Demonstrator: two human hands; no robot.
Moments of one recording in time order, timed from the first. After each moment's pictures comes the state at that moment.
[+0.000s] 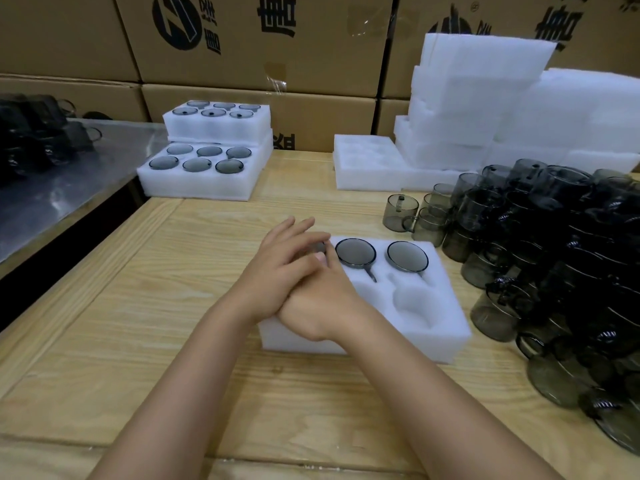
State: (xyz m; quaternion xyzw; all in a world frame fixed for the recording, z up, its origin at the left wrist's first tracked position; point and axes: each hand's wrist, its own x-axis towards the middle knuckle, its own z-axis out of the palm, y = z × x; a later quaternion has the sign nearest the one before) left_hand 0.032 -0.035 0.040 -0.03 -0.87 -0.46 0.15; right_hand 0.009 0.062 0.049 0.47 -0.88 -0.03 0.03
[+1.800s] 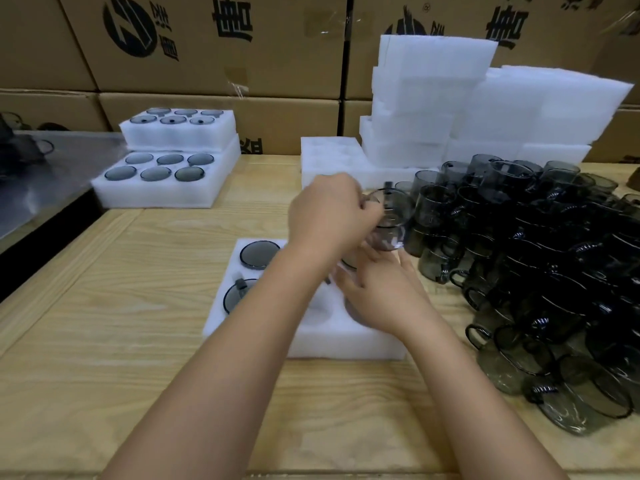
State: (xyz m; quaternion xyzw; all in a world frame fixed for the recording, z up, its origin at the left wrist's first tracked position) left_hand -0.037 0.074 0.115 0.06 -0.94 -0.23 0.25; right_hand -0.041 0.177 0.042 0.26 -0.96 0.12 0.03
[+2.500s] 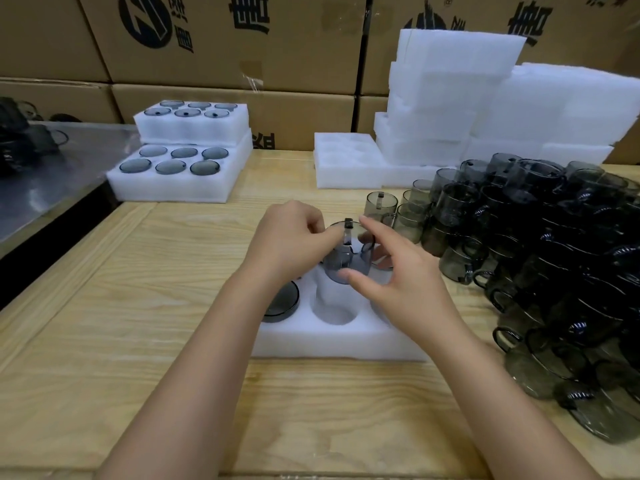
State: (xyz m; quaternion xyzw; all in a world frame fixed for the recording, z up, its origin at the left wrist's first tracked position) left_hand -0.005 0.006 0.078 0.07 -0.90 -0.39 0.20; right_hand -0.024 0.170 0.048 0.30 -0.84 0.43 0.11
